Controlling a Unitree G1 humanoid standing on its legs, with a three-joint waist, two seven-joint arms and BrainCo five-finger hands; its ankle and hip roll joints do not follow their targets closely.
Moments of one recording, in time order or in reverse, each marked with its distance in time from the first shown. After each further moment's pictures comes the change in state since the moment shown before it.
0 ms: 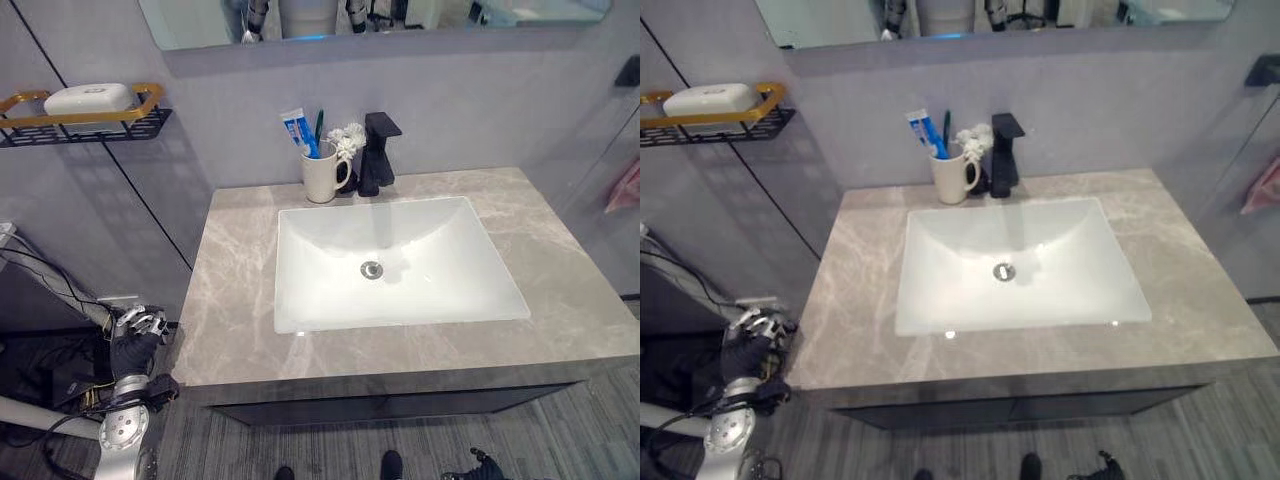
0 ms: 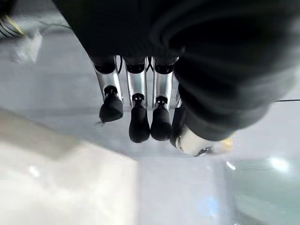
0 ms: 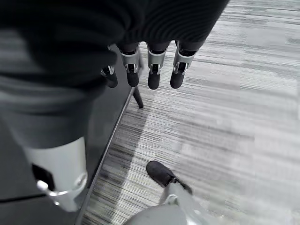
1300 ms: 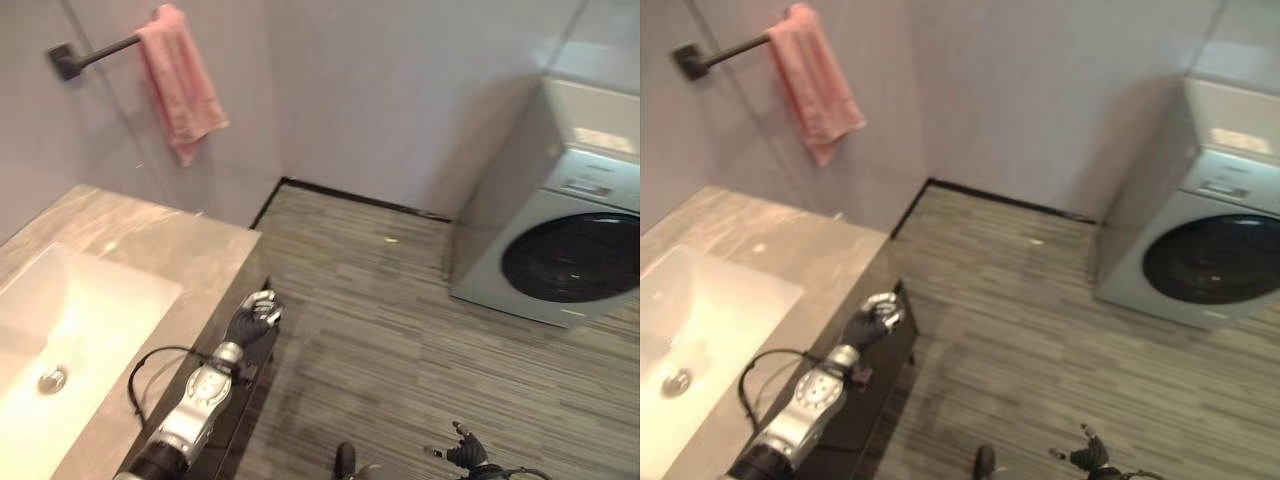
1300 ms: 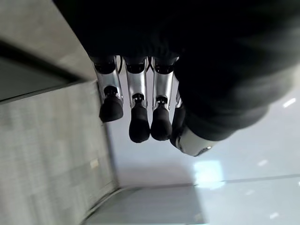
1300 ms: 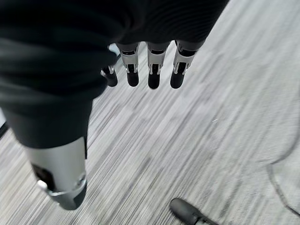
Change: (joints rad) left arm -0.297 0.014 -0.491 0.369 0.221 0.032 -0.004; right arm -0.038 -0.007 0.063 -0.119 0.060 -0.039 -0.010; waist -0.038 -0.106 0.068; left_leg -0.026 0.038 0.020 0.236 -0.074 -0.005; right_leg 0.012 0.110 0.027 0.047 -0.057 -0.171
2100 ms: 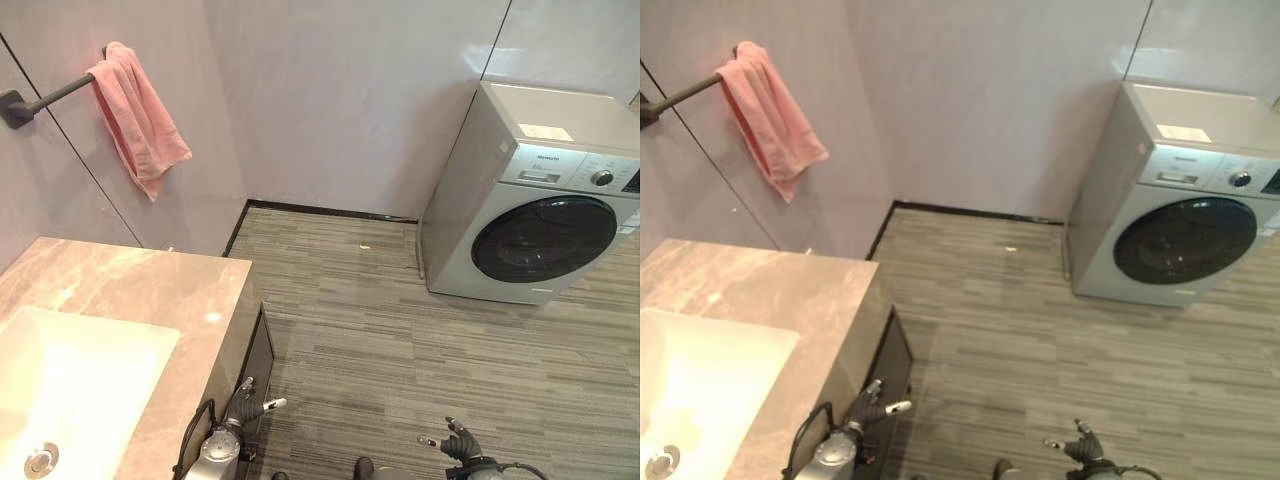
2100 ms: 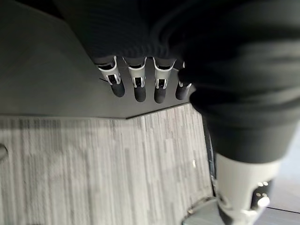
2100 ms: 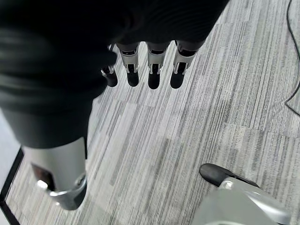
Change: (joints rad) left arm 0.039 -0.208 0.068 0.464 0.069 0.143 0.028; right arm -0.007 0.051 -0.042 0.004 0.125 0.003 0.067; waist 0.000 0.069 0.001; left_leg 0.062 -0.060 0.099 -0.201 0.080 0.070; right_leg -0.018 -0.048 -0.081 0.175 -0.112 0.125
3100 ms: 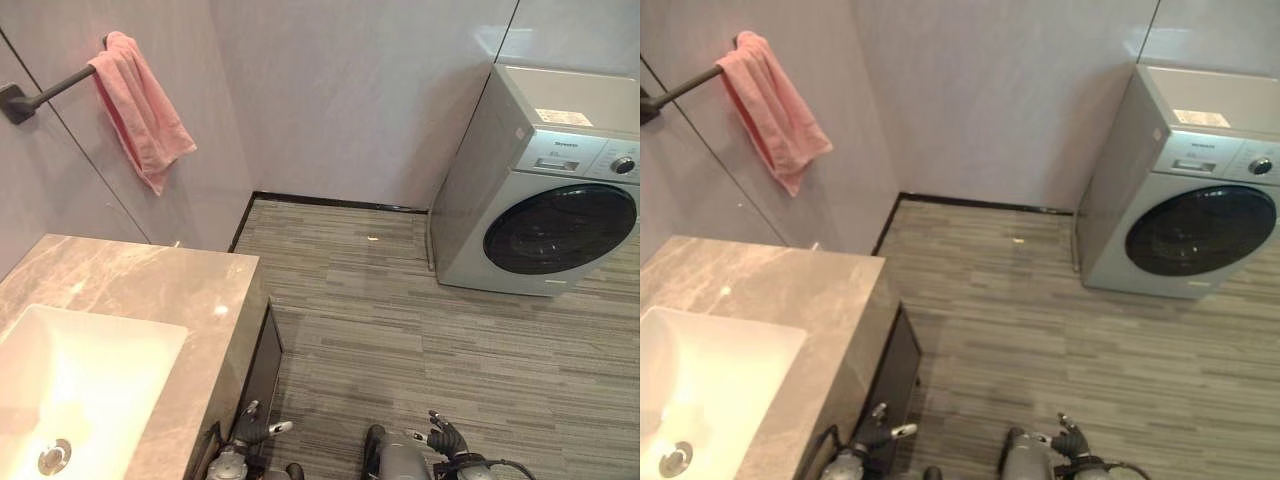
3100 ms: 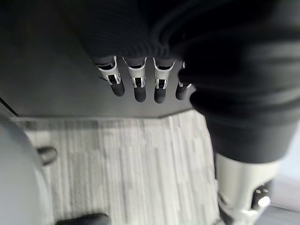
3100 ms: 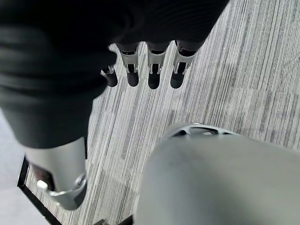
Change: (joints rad) left arm 0.067 -0.035 0.017 0.080 0.036 0.007 0.009; right arm 0.009 0.024 0.039 -0.075 0.049 0.005 0.046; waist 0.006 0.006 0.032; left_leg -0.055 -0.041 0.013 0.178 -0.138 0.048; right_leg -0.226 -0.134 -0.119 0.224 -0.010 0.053
